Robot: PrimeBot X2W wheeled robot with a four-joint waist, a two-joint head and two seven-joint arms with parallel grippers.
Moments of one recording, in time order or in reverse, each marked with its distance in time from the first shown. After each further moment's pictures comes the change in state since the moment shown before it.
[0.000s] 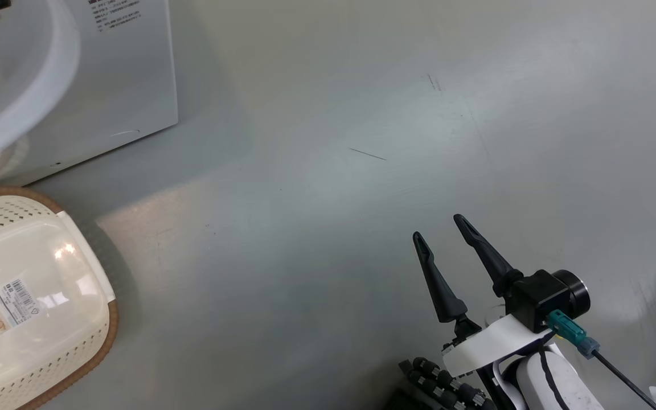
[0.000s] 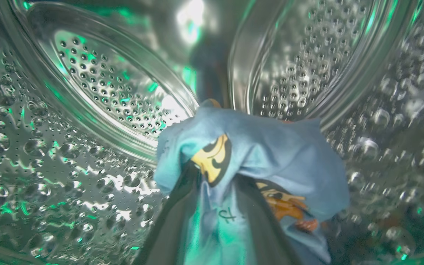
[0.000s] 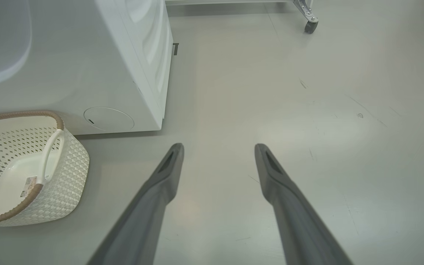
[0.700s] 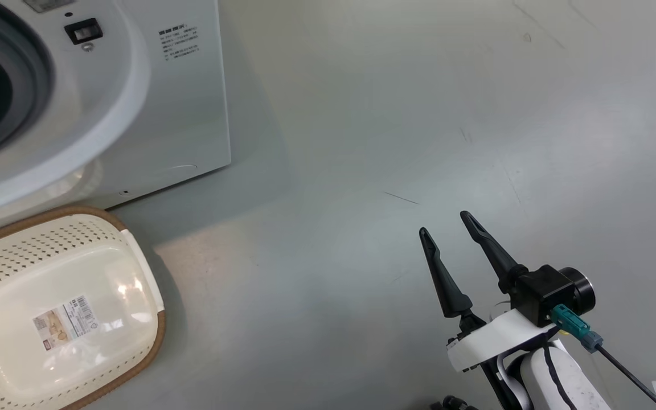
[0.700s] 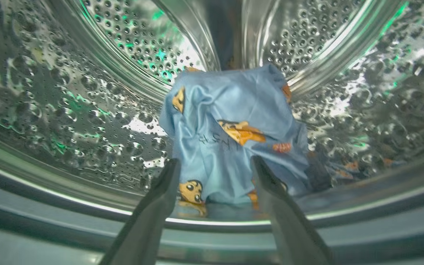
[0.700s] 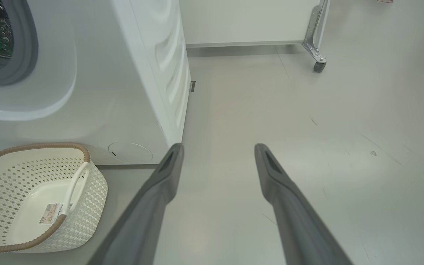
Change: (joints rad) left arm 0.122 -0.139 0.004 0.224 -0.045 0.005 -0.006; right arm -0.017 -0.001 -0.022 0.022 0.000 0.000 0.000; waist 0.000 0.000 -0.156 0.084
